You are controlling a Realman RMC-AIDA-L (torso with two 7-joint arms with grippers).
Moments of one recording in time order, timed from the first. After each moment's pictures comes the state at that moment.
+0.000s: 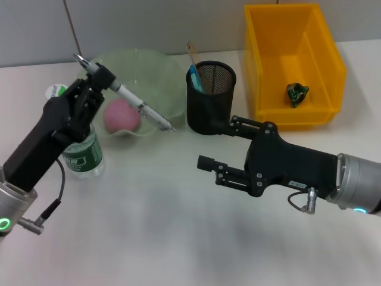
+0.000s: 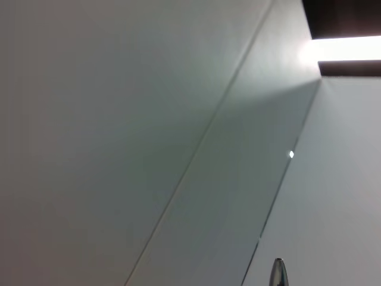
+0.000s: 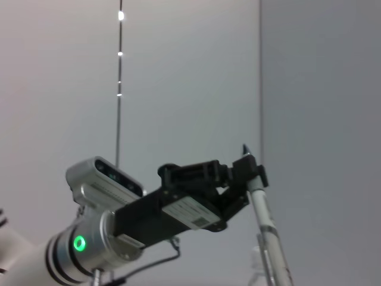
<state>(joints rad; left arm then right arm) -0.54 -2.08 0.45 -0.07 1.51 1.80 -0.95 0.47 2.09 -1.04 -0.30 -1.37 -1.63 0.70</state>
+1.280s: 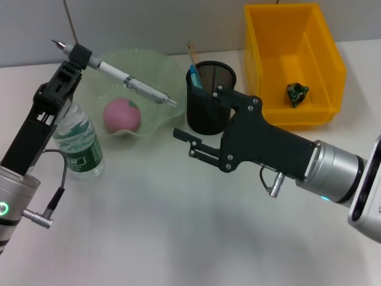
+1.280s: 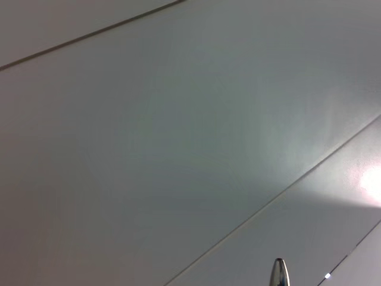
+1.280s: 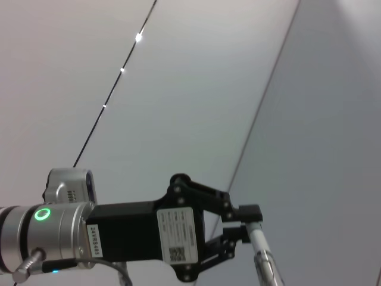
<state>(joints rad) -0.55 -2.08 0.28 -0.19 1.51 1.74 -1.27 0.63 2.09 -1.03 0.01 -1.19 -1.66 0.10</state>
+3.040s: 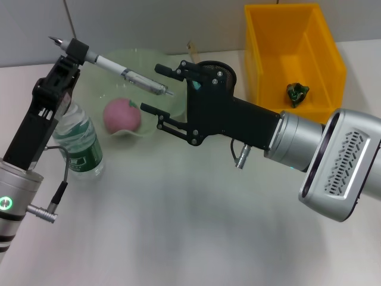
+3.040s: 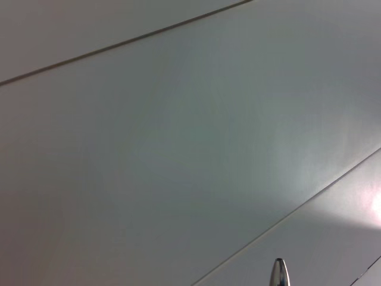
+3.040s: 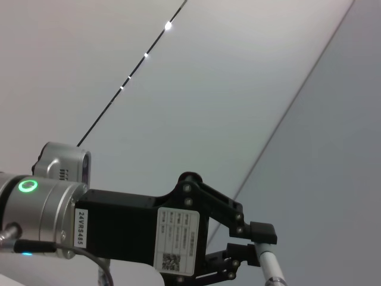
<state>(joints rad) -0.55 -2.08 0.22 -0.23 1.52 1.71 -1.27 0.79 2.09 -0.98 0.09 -1.20 -1.57 -0.06</state>
